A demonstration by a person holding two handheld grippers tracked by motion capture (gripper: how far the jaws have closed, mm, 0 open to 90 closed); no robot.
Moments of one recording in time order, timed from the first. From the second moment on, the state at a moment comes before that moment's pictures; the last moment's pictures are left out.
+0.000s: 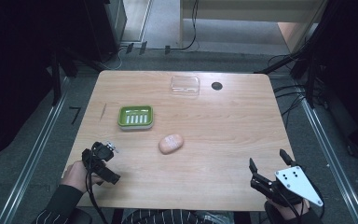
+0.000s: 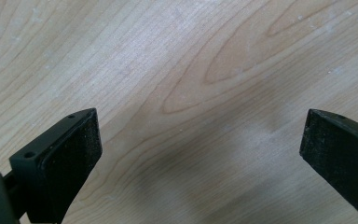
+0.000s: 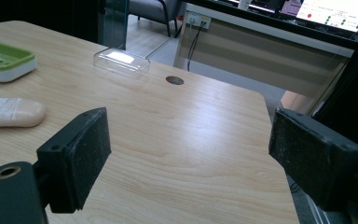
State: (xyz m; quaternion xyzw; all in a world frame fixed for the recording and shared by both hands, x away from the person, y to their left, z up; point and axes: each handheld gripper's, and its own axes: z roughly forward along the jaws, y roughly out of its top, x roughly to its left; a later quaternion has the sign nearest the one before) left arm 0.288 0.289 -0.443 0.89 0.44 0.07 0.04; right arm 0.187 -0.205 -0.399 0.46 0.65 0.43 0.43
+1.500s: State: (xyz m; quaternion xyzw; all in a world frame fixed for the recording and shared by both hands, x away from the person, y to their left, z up) left arm 0.315 0.229 -0.429 0.92 0.38 0.06 0.07; right arm 0.187 -0.201 -0.399 0.45 0.66 0.43 0.43
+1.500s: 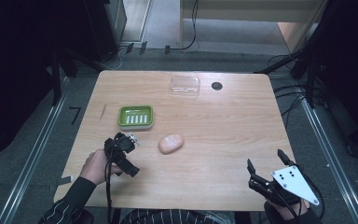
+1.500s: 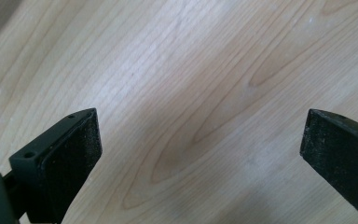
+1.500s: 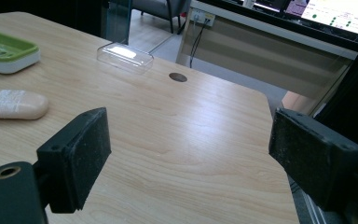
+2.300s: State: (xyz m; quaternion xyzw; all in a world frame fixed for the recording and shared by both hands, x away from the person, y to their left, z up) left arm 0.335 0.192 -0.421 0.93 0.34 0.06 0.09; right arm 0.191 -0.199 -0.399 0.45 0.66 0.43 0.42
